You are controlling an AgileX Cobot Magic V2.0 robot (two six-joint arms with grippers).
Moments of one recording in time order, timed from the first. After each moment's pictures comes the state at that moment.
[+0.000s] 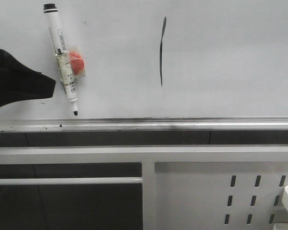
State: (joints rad) left arm -0.35 1.20 -0.41 0.81 -0.43 -0.74; right arm 0.67 0.93 -0.88 0.62 0.51 -0.85
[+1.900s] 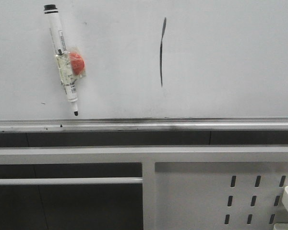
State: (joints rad) left arm -0.34 0.00 -0.09 0.80 0.06 -0.96; right arm 0.67 0.20 -0.12 0.66 0.21 -0.86
